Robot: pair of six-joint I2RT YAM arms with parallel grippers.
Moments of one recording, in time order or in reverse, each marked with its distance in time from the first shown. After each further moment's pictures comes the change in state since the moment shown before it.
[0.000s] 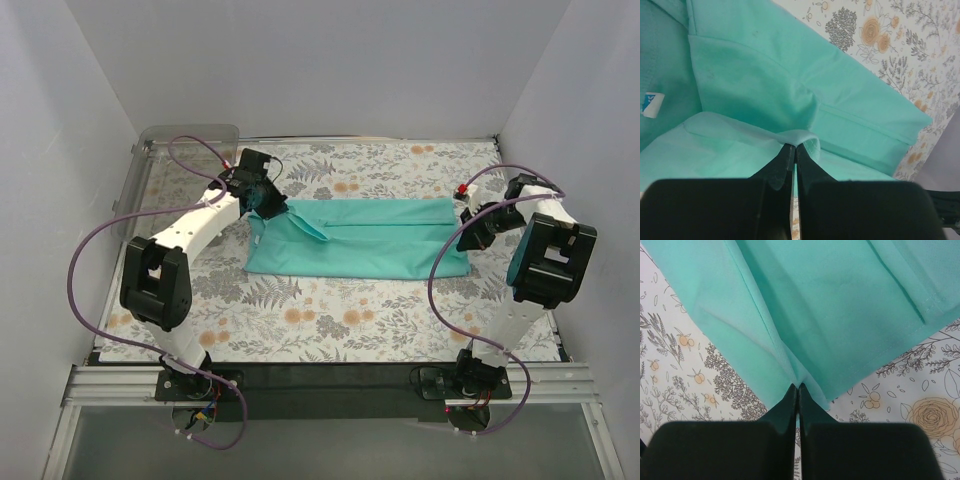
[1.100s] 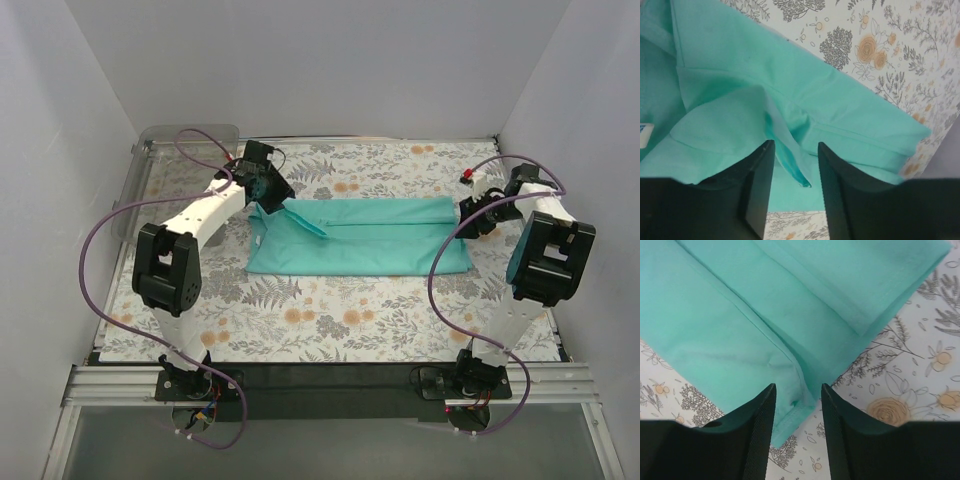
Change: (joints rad) left arm 0.020 0.120 0.103 -0.008 0.008 0.014; right arm 0.008 0.044 0.051 0.163 0.003 0.229
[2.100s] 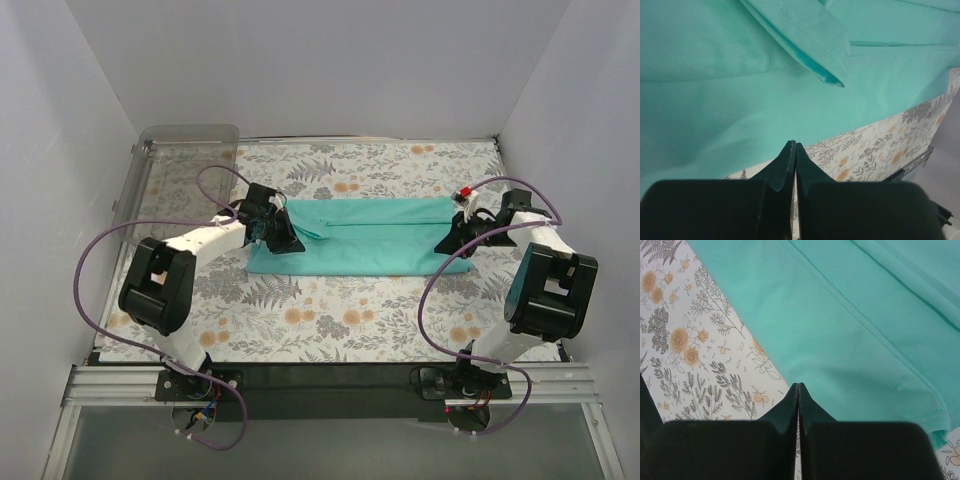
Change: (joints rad) left arm -0.056 -0.158 -0.416 0.224 0.361 0.244; right arm 0.031 -0.297 -0.368 0.108 -0.302 0.063
